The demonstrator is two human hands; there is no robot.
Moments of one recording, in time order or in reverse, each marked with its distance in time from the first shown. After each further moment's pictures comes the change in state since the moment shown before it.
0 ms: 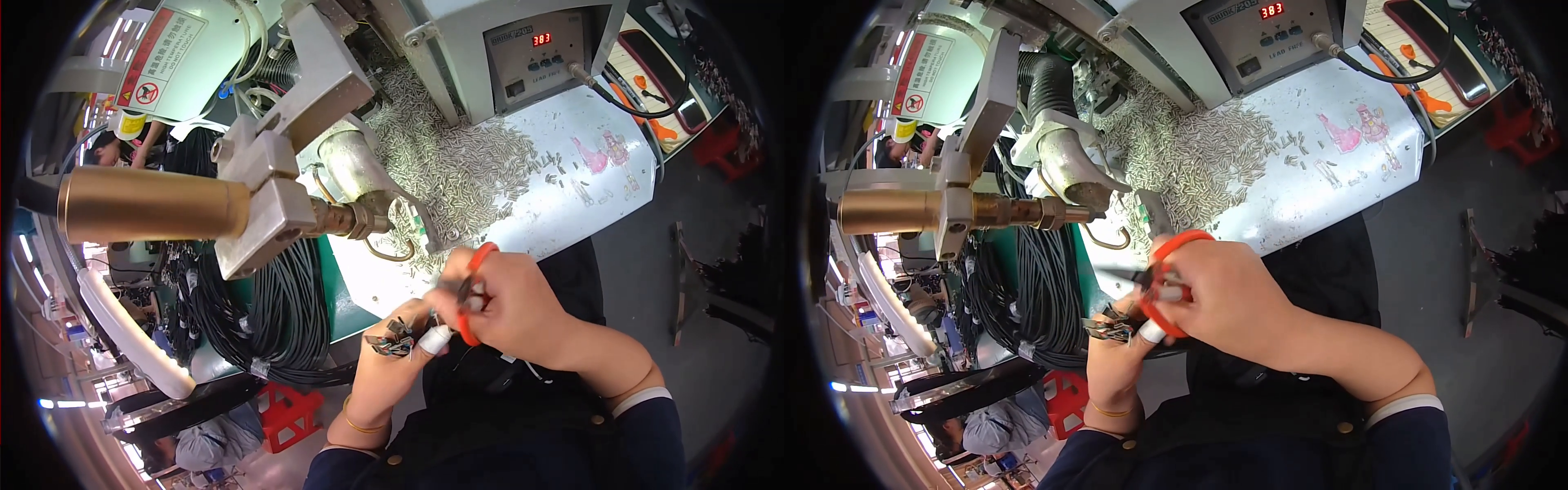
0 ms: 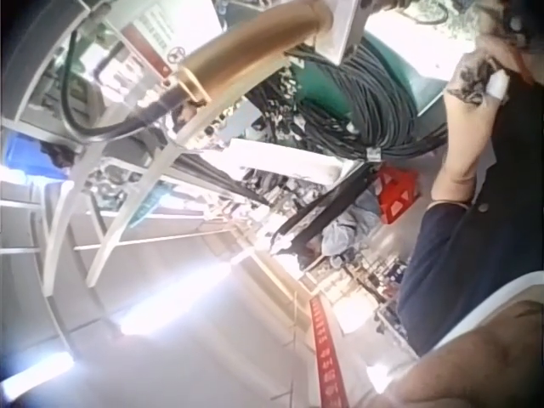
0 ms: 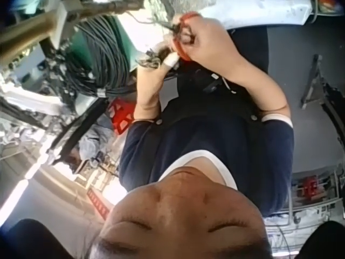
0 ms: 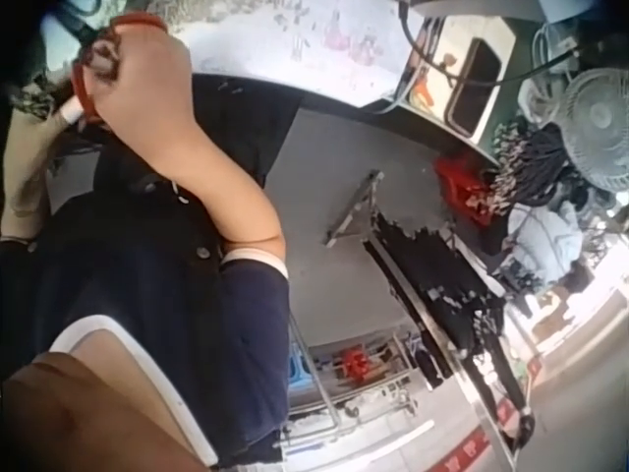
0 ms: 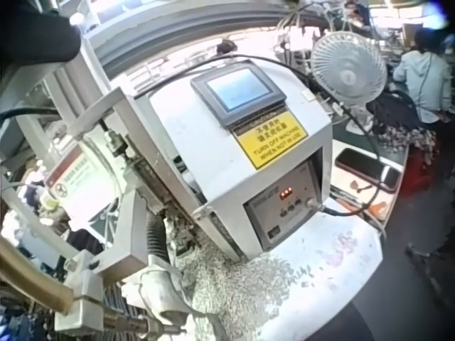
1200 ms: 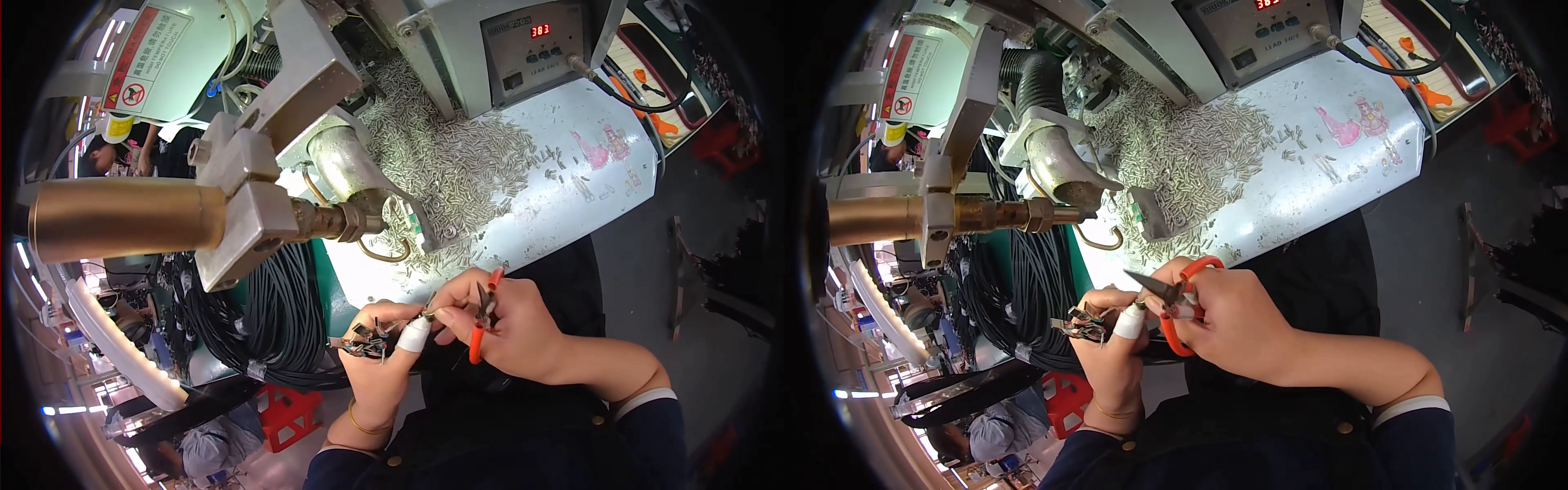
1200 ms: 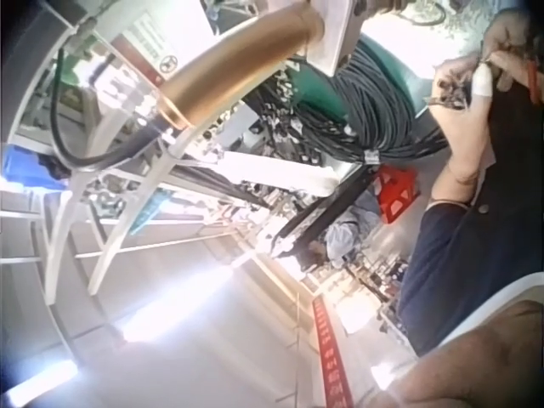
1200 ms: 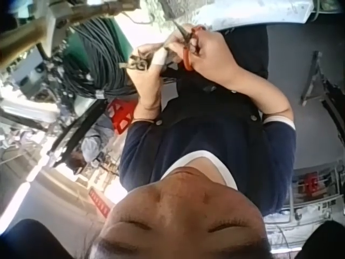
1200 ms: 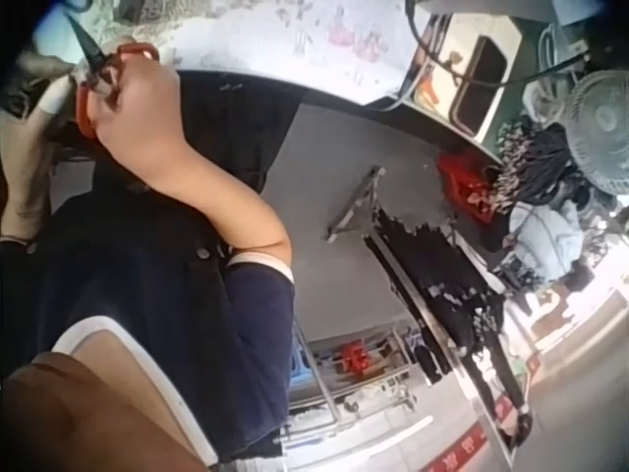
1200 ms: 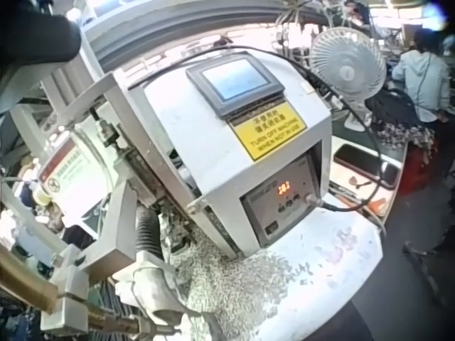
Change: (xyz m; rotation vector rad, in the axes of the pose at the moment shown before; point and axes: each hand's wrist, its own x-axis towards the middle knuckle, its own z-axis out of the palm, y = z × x) left_hand 0.001 -0.005 0.006 -0.101 0.249 0.185; right_hand -0.024 0.018 0.015 0.140 0.019 0.097
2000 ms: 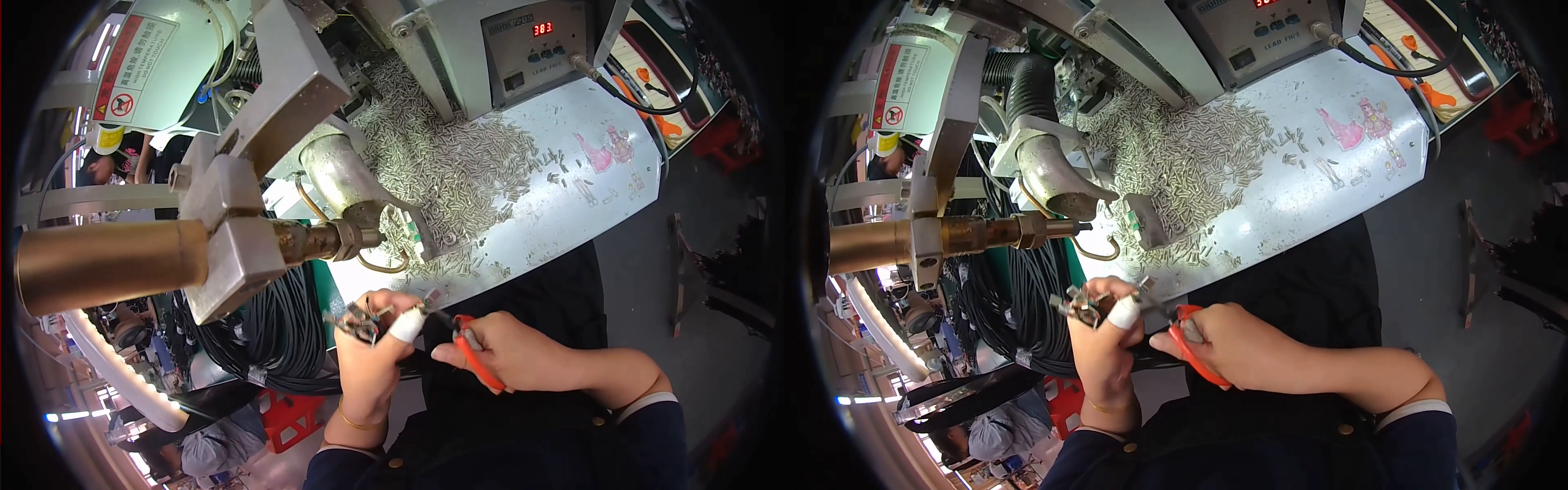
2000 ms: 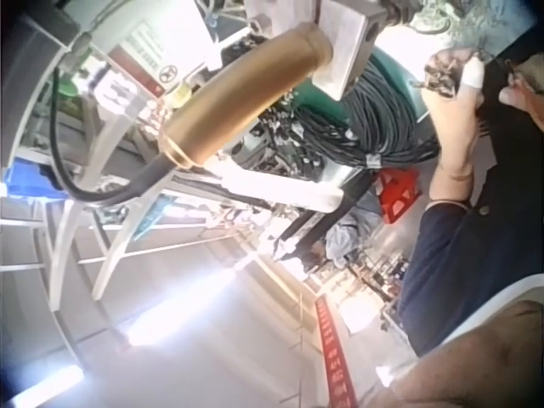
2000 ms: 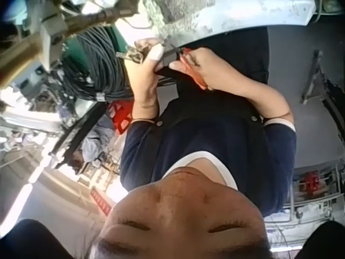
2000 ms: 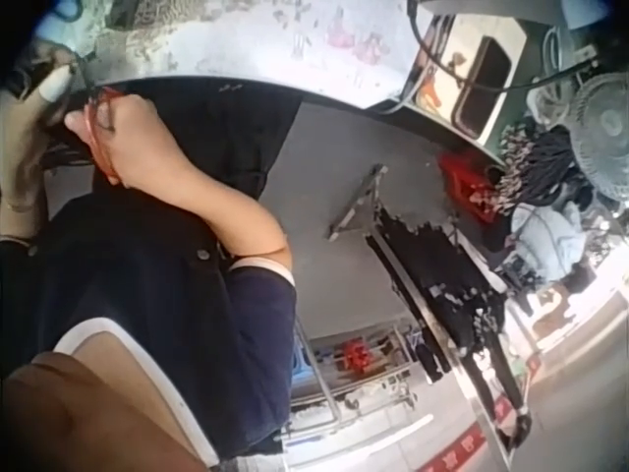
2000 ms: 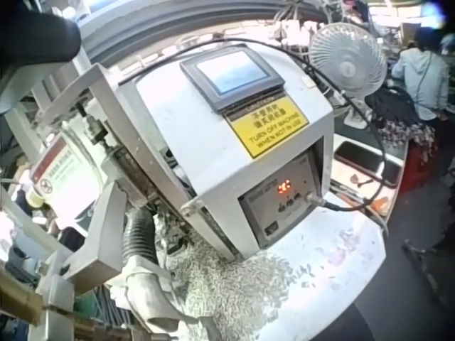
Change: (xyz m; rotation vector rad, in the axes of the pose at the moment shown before) left_hand 0.020 0.010 0.000 -0.036 0.032 -0.211; right_hand 0.002 -0.024 -0.015 0.064 -0.421 0.630
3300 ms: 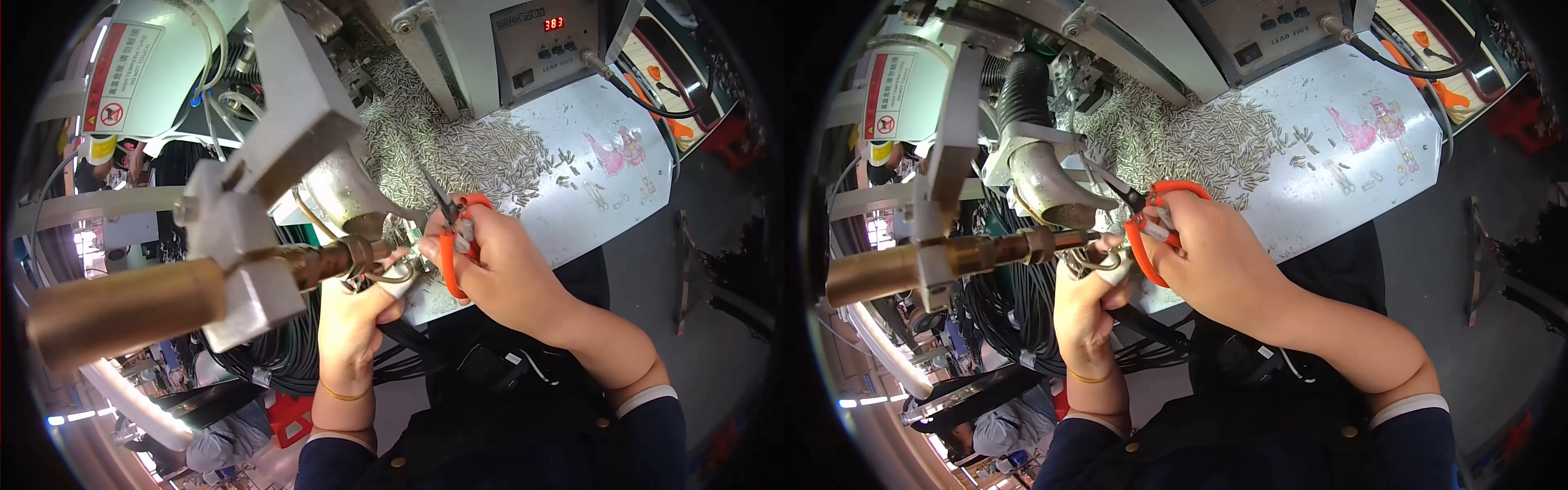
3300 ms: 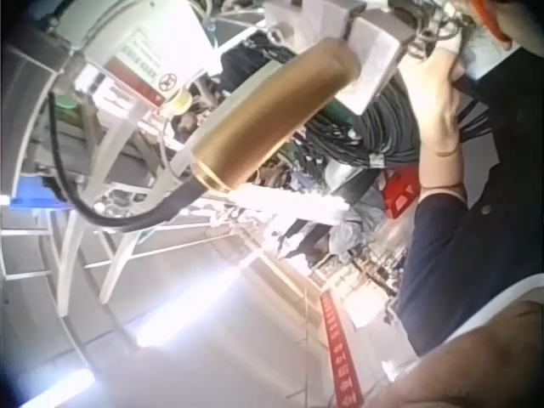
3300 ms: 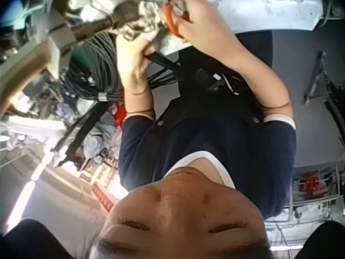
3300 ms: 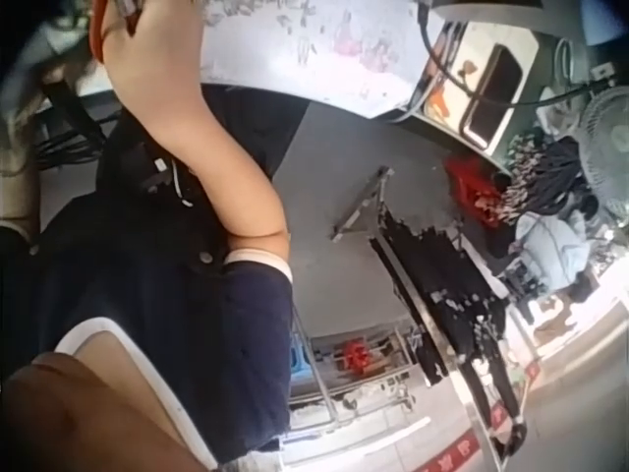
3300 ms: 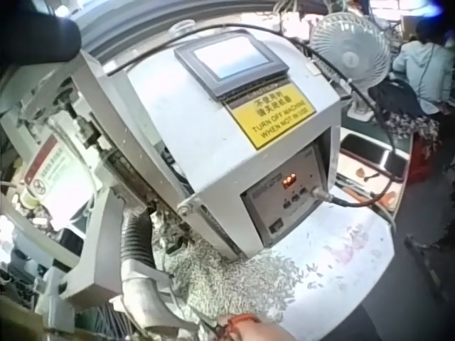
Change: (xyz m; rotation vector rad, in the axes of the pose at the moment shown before) left_hand 0.049 0.013 -0.011 -0.077 -0.189 -0.075; right_hand 0.054 -0.016 -0.022 0.112 0.408 -0.449
